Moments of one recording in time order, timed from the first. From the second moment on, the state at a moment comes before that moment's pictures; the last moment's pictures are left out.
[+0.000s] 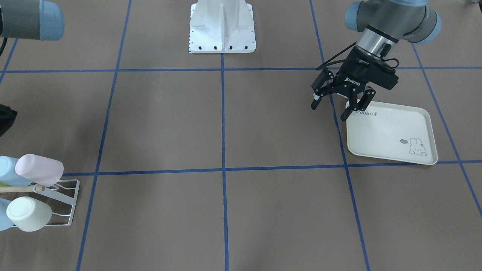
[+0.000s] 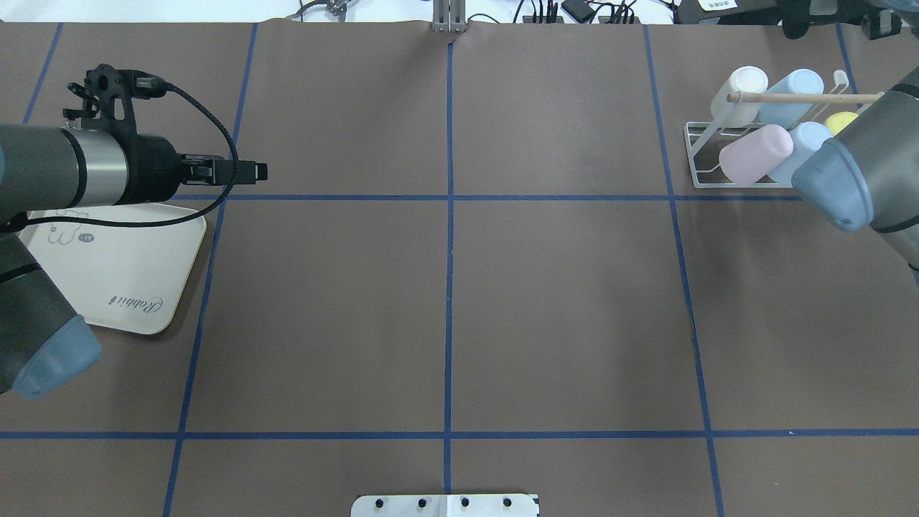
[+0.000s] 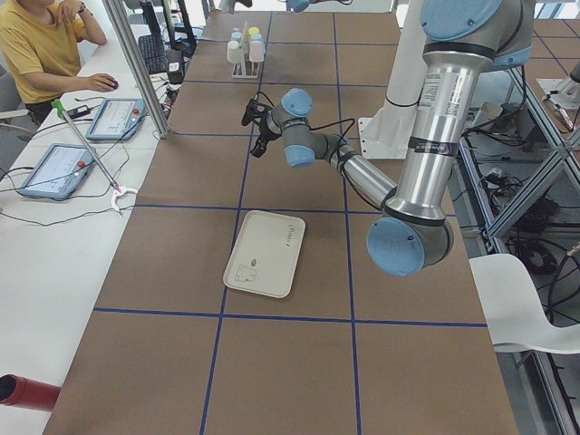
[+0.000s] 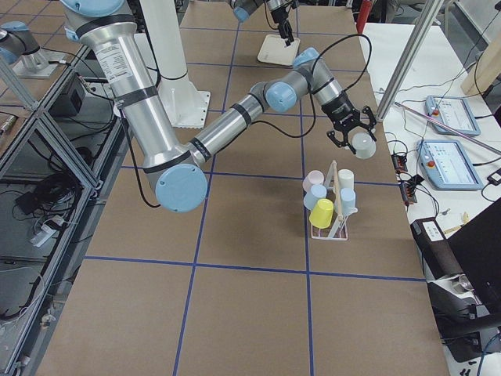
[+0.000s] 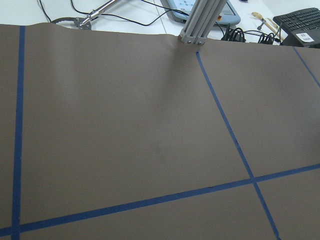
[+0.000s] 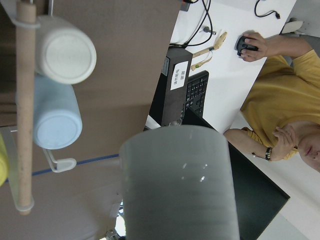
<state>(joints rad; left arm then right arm) -0.79 -1.77 -1.92 -2.29 -1.82 -1.04 1.10 -1.18 1.80 -1.51 1.33 -1.01</state>
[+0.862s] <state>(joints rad) -0.78 -1.77 -1.92 -2.29 -1.82 -1.04 1.16 -1.23 1.49 -1.13 1.43 -1.14</state>
